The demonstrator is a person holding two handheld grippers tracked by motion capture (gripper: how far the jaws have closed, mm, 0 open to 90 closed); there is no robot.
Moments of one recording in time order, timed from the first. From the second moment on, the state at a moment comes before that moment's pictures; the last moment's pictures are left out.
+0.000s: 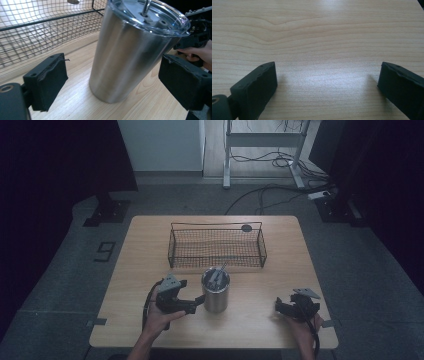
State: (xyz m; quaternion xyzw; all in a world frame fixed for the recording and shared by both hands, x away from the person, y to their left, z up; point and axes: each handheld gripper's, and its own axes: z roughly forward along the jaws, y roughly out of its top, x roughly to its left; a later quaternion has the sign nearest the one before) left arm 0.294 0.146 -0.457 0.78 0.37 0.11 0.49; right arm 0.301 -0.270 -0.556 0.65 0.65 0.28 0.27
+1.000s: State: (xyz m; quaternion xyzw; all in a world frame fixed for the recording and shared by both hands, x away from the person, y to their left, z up) left arm 0.308 0.099 -0.465 0.81 0.35 0.10 0.47; right arm 0.301 -0.270 -0.556 0.65 0.65 0.28 0.27
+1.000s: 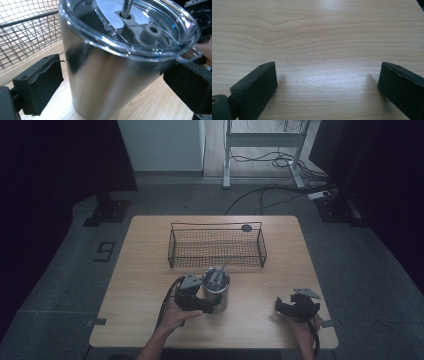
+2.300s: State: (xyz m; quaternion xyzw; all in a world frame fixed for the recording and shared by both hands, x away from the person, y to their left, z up) left arm 0.319 0.078 -0.476 0.81 0.30 0.14 0.49; right arm 0.302 -0.271 -0.556 0.65 0.65 0.28 0.27
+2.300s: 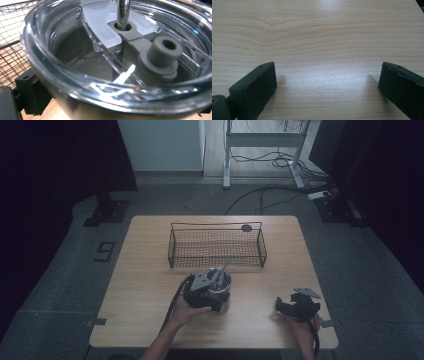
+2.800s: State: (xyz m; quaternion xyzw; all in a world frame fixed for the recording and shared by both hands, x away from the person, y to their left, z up) left arm 0.318 0.087 -0.457 0.79 0.31 0.15 0.50; right arm 0.305 -0.272 -0.557 0.66 0.65 0.28 0.27
